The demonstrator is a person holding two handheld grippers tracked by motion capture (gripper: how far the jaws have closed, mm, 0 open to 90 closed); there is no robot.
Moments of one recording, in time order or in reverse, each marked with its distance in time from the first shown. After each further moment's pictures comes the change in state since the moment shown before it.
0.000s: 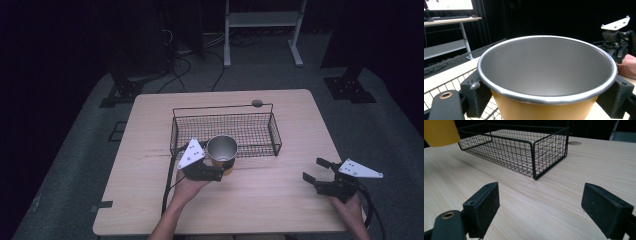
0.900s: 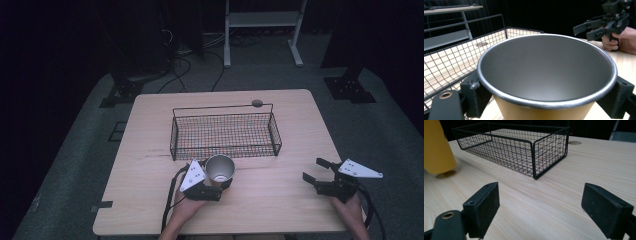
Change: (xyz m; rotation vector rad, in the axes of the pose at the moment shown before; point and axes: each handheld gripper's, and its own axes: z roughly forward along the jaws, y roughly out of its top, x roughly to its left) left arm -0.028 -0.050 -0.015 0.056 0.031 0.005; right arm 0.000 0.000 0.000 0.004 -0.001 -0.004
